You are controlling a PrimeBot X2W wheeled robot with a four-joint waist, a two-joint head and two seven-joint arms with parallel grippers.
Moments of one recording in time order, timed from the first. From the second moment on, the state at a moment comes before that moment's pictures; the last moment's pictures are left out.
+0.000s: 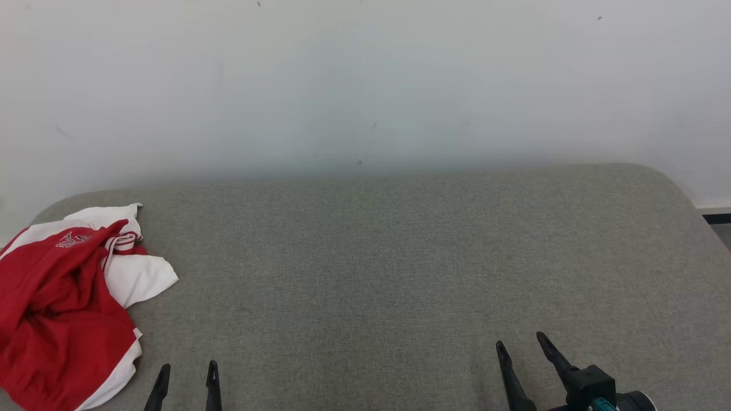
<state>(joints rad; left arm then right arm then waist) 0.08 0.05 0.00 0.19 -0.09 0.00 -0.26 -0.05 -0.05 0.11 0.40 0.02 0.13 -0.22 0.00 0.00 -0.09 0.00</state>
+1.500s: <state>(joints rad) 0.14 0.10 0.07 0.19 -0.15 0.03 -0.26 -0.02 -0.05 0.15 0.43 0.11 0.13 -0.26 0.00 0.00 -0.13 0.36</state>
